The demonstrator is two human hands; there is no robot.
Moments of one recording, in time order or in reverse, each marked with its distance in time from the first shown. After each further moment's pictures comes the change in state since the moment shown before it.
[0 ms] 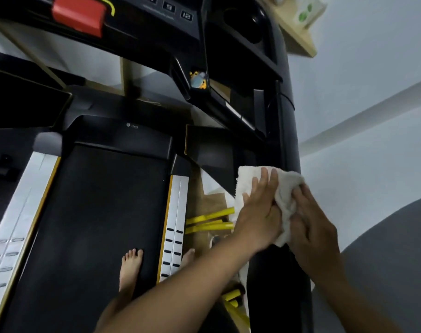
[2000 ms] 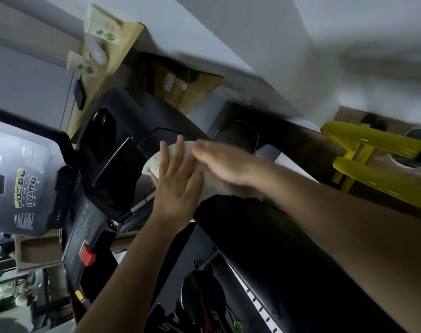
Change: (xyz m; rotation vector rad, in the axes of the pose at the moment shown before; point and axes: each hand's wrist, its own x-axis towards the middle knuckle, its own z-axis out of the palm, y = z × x) left_hand 0.119 0.099 -0.013 1.484 -0.317 0.152; right_hand 0.128 0.108 0.022 1.099 -0.271 0.160
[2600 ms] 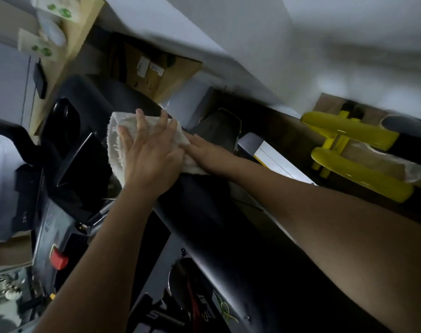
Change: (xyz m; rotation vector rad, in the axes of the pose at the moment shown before) left_hand 0.064 0.019 -0.001 0.471 -0.167 -0.117; right_hand 0.037 0.053 0.010 0.177 -0.014 0.049
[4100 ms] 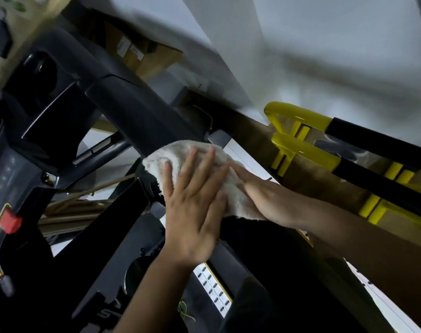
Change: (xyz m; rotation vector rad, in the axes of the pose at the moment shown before) left_hand -0.197 0.079 0.046 -0.615 0.302 0.397; right_hand -0.210 0.055 0.016 -0.024 0.007 0.039
